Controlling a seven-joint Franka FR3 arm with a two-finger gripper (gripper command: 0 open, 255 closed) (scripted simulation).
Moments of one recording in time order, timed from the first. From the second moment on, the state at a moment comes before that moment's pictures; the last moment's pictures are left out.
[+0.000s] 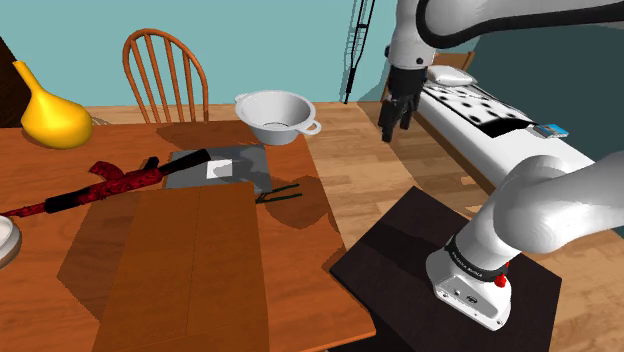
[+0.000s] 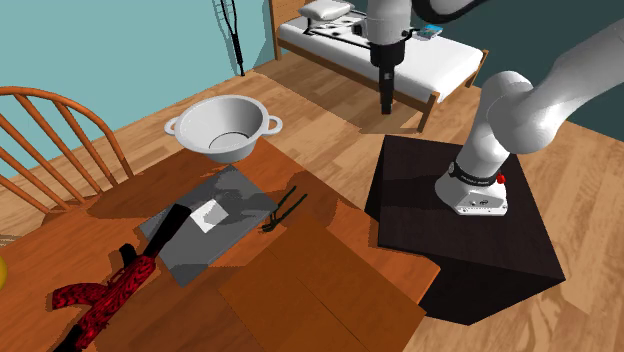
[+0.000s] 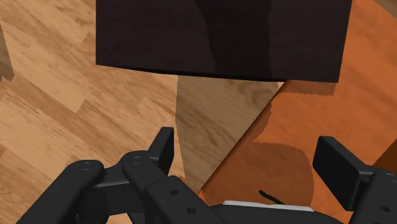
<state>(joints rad) 0.04 -0.64 0.00 -2.52 0.02 1.69 0.00</state>
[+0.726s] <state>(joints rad) 0.13 -0.31 0.00 -2.57 -0.05 2.16 -0.28</state>
